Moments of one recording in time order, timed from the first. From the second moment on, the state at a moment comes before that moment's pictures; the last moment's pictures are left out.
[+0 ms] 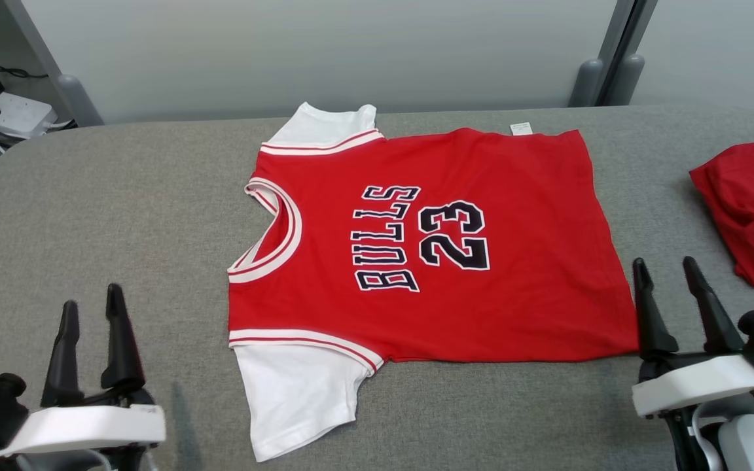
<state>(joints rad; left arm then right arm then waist) 0.01 0.19 -0.03 0.03 -0.70 0.10 -0.25 -0.17 -0.13 0.05 0.27 0.34 0.13 -0.26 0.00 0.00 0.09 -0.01</state>
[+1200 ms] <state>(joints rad) 0.22 0.05 -0.01 0.01 -0.19 0.02 -0.25 -0.01 -0.09 0.18 0.18 0.28 0.13 -0.26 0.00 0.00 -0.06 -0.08</state>
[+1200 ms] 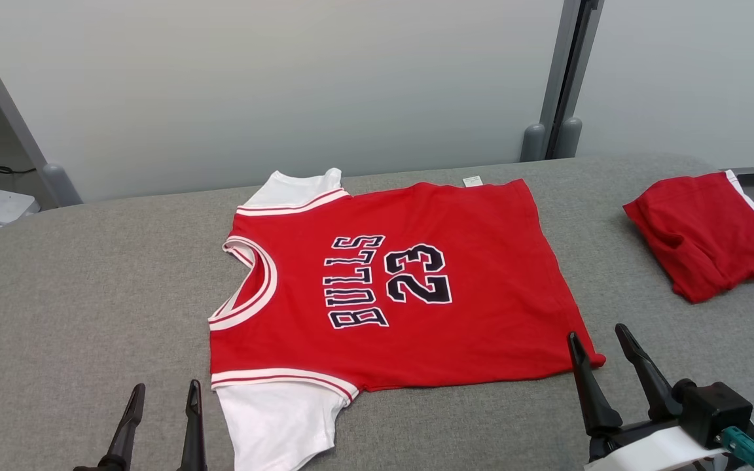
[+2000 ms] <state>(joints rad) 0.22 0.05 0.00 0.05 -0.19 0.02 -0.25 -0.01 -0.08 0.19 0.18 0.28 0.13 -0.26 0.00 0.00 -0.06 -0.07</state>
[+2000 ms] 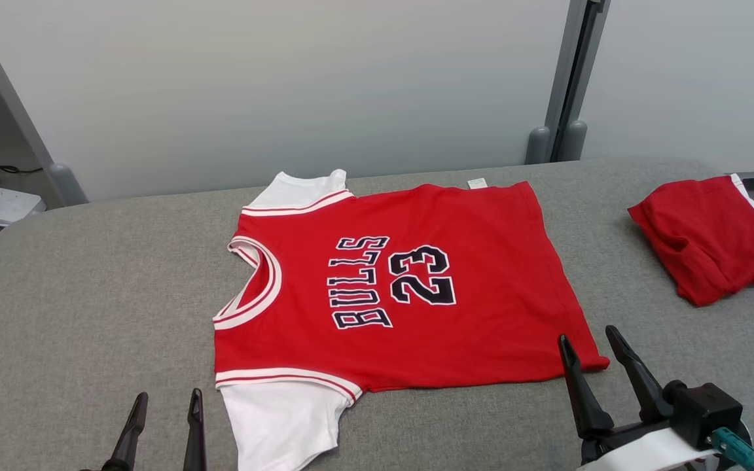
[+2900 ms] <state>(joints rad) 0.22 0.05 -0.01 0.16 -0.23 -0.03 -0.25 -0.01 -0.08 0.20 0.19 0.28 0.13 -0.26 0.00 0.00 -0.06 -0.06</state>
